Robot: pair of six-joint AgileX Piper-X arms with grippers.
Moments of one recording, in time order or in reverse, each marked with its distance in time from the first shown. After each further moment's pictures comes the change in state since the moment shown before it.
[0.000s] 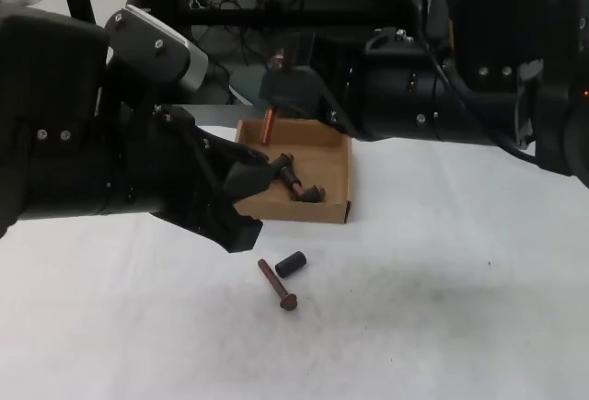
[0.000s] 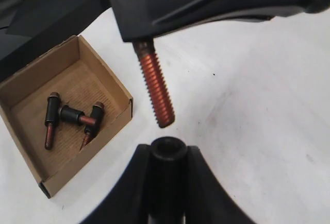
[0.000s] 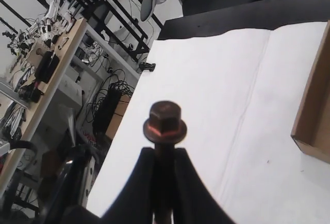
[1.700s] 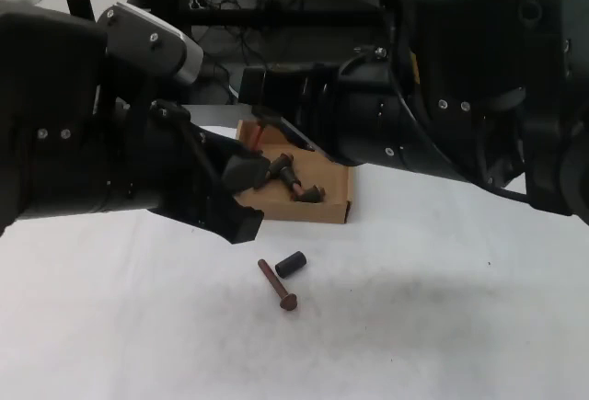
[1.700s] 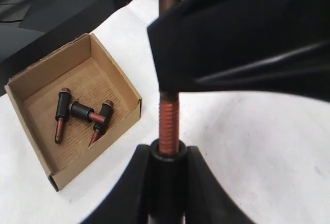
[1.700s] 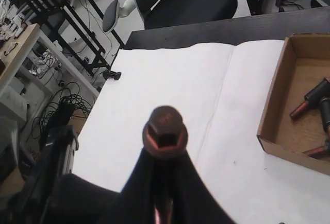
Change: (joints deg) left arm 0.0 -0.4 0.0 -0.4 -3.1 -2.4; right arm 8.5 -2.5 0.0 5.3 17.5 -3.4
